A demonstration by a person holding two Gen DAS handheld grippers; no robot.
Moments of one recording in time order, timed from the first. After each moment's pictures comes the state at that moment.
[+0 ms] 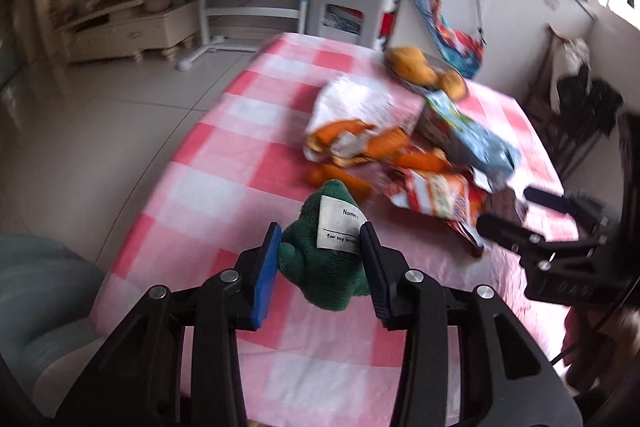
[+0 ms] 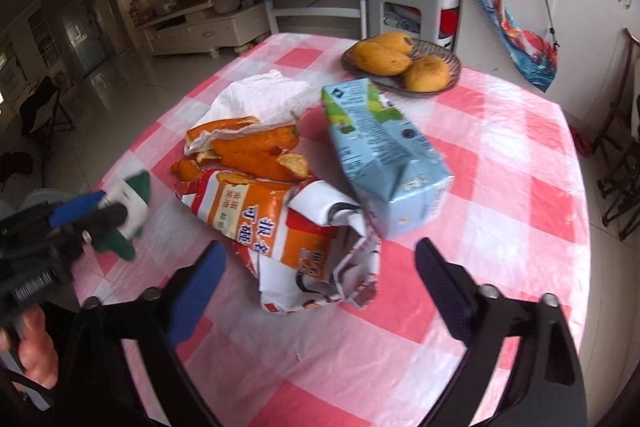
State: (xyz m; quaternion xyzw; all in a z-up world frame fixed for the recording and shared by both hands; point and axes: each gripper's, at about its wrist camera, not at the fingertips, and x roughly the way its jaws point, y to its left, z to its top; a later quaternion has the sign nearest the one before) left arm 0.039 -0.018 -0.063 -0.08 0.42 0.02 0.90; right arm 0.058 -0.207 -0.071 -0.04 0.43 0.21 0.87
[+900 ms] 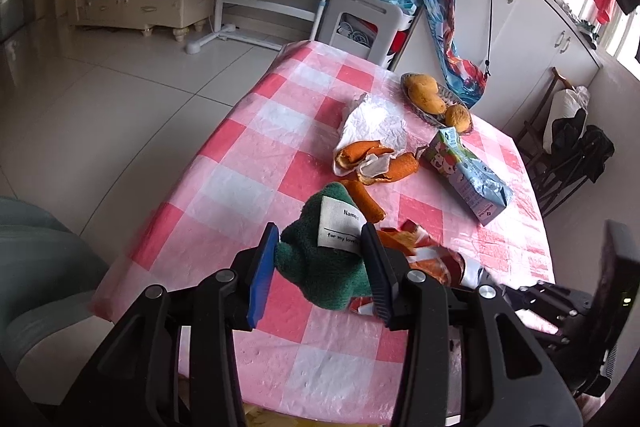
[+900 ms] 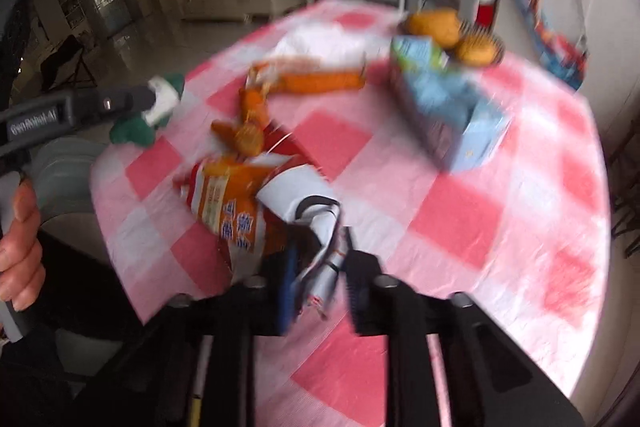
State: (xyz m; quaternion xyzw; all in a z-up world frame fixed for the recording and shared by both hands) left arm 0.028 0.019 -0.051 -0.15 0.41 0.02 0.90; right arm 0.009 -0.190 -0.071 -0.09 0.43 0.24 0.86
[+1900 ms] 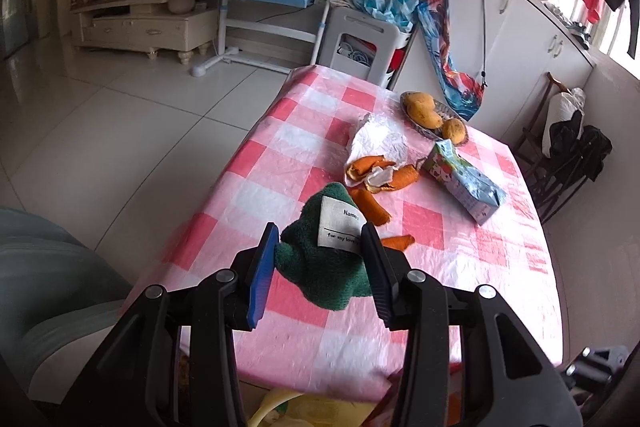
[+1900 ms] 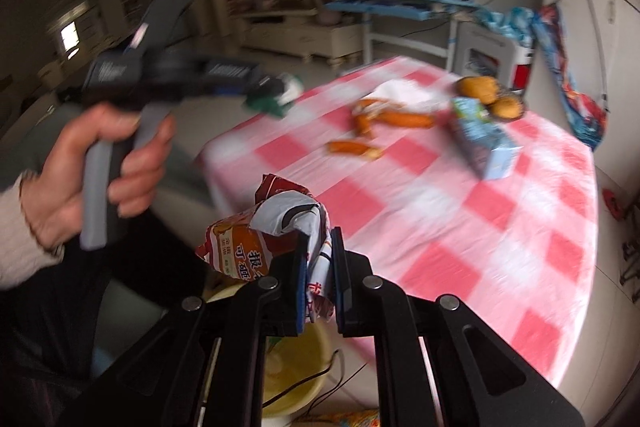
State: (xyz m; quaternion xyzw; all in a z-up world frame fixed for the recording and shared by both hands) left arm -0.008 0.029 -0.027 -0.13 0.38 0.02 0.92; right arm -0.108 -0.185 -0.038 -0.10 0.37 0.36 0.85
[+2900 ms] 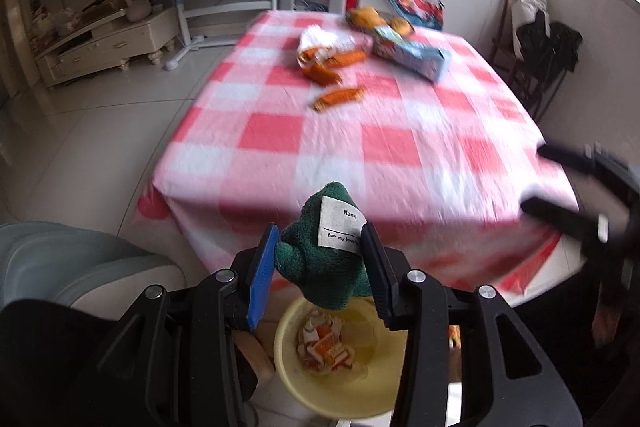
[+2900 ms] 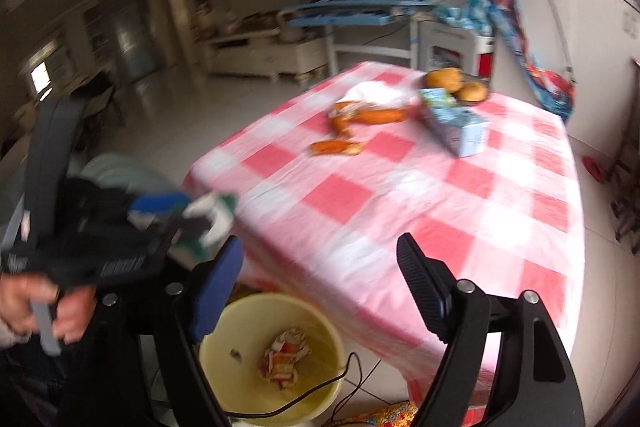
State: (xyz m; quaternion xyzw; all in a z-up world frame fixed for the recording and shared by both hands) left arm -0.127 -0.016 -0.061 -0.01 0.44 -0.04 0.90; right arm -0.125 -0.202 -0.036 -0.03 0.35 0.27 0.90
